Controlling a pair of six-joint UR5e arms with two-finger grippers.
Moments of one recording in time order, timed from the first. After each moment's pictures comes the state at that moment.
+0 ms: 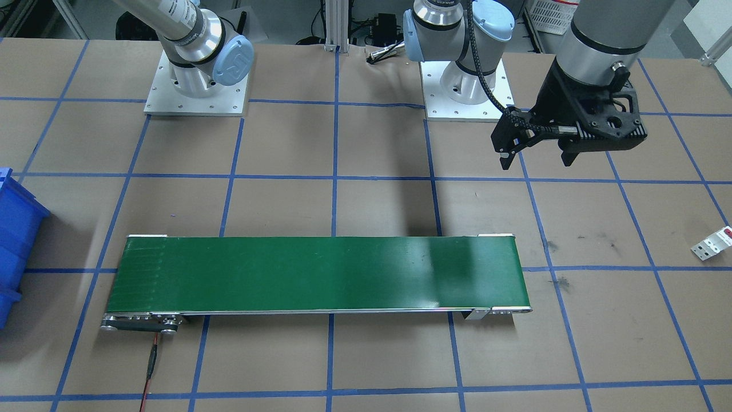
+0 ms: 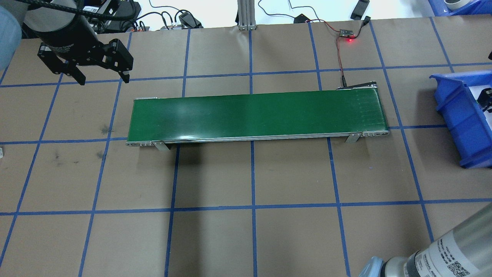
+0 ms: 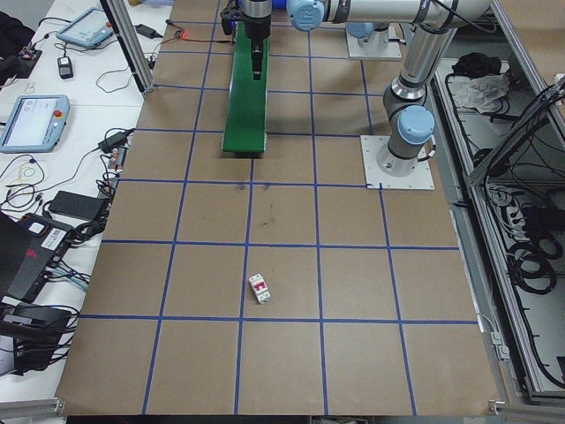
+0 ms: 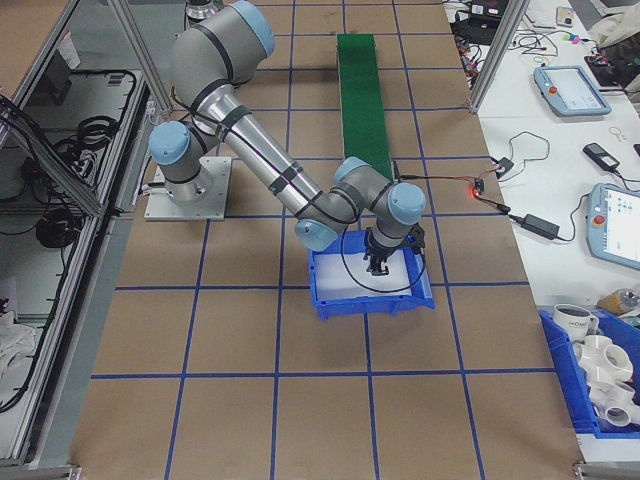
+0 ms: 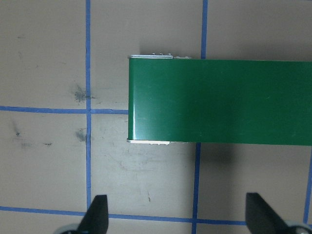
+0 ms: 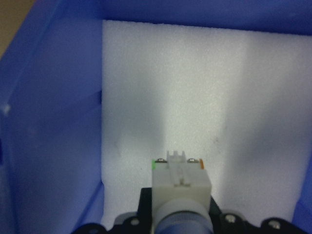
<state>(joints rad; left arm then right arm) -1.50 -1.59 -1.52 -1.55 1.63 0.03 0.86 -1.05 1.50 -1.92 -1.62 -0.85</state>
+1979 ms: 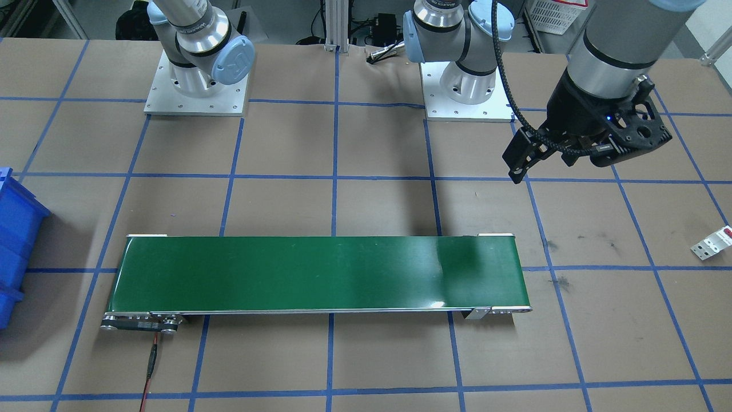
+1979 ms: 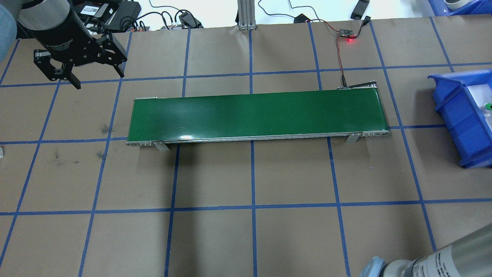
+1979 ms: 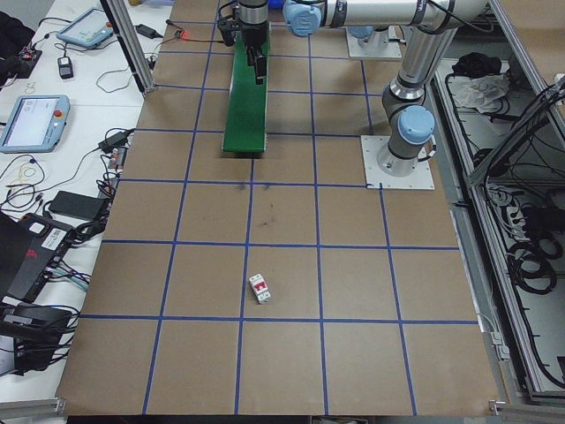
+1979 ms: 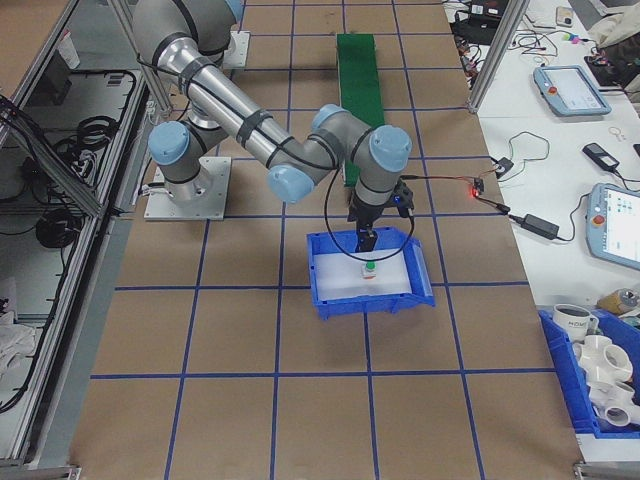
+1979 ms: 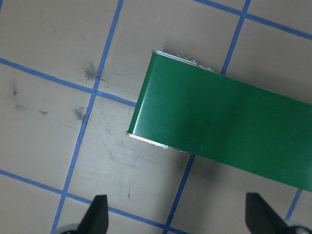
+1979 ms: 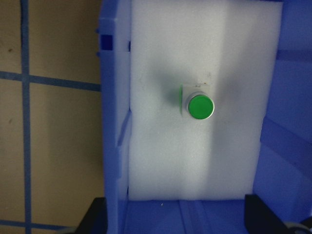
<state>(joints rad) -1.47 -1.61 -1.51 -1.55 1.62 -0.24 0.88 -1.29 1.55 -1.78 -1.68 -0.83</state>
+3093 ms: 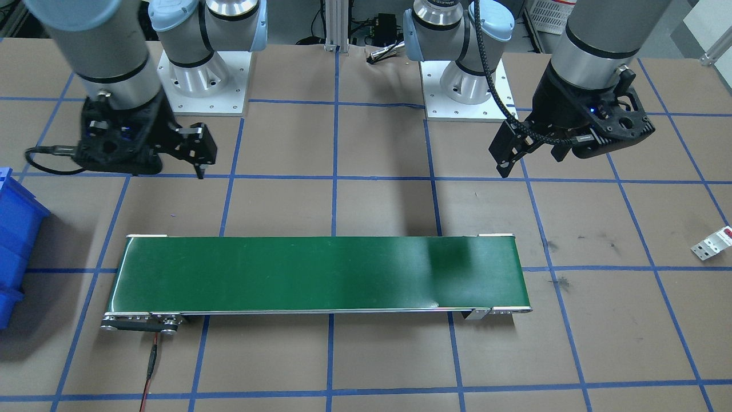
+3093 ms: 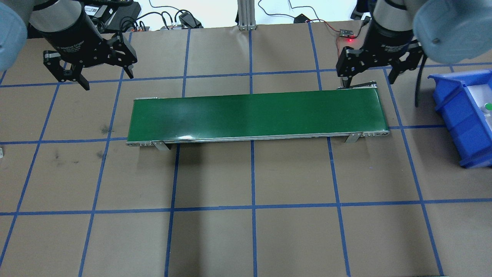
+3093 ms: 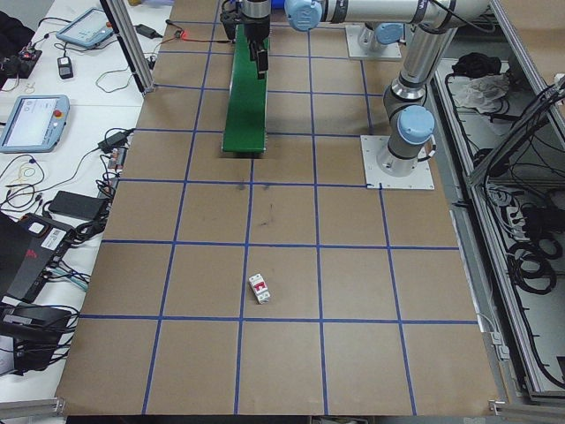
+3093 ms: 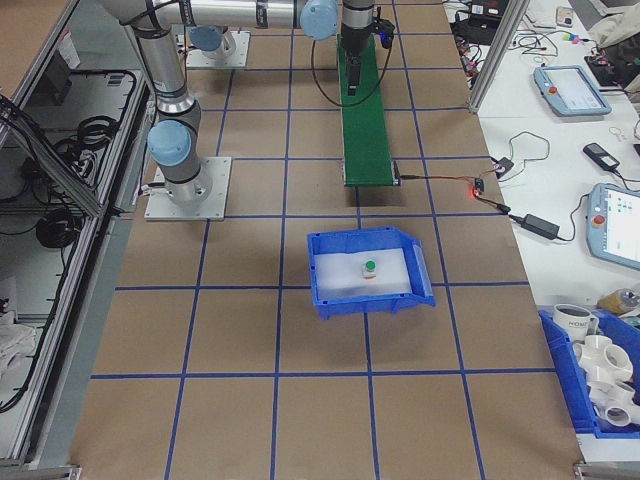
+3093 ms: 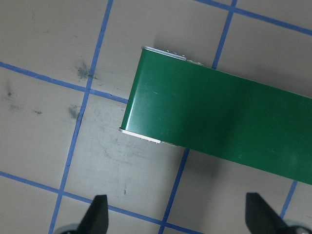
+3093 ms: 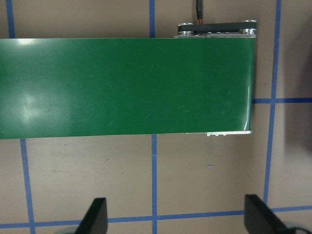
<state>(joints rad) -1.51 -1.60 -1.51 -1.56 1.63 -0.24 1.62 -1.50 1.56 -1.62 -1.66 0.05</state>
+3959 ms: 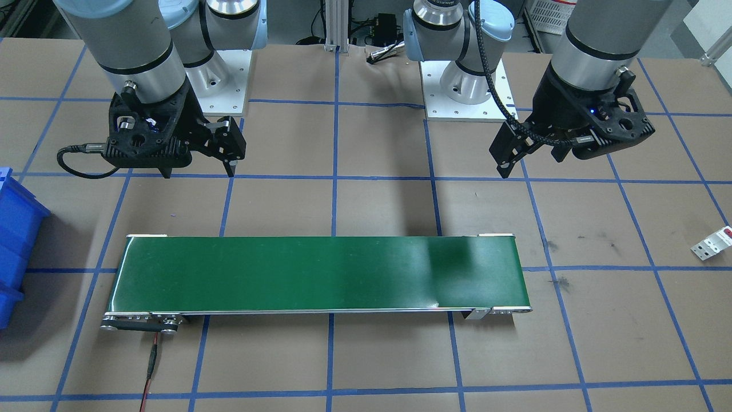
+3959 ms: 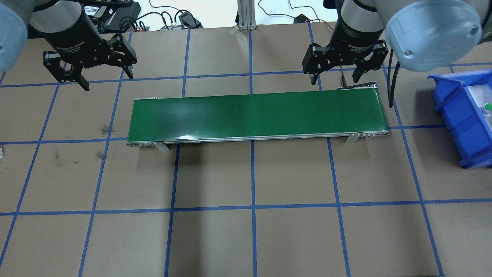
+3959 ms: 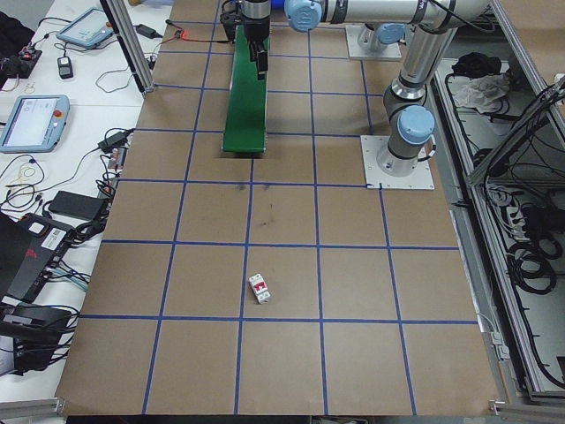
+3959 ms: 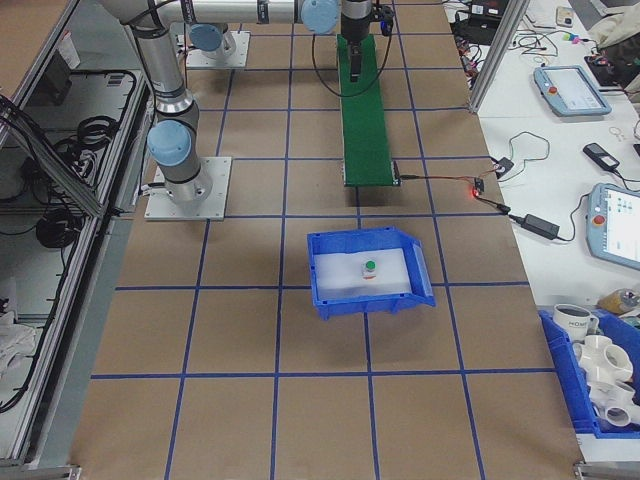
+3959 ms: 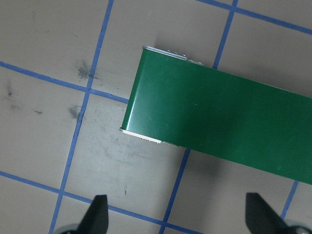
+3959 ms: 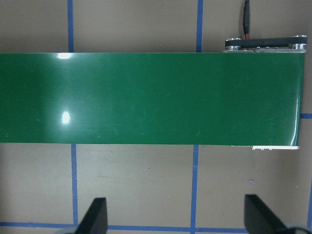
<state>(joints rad) -1.51 -1.60 -1.52 -1.55 1.63 -0.24 1.65 -1.49 1.54 -1.67 -1.54 0.06</state>
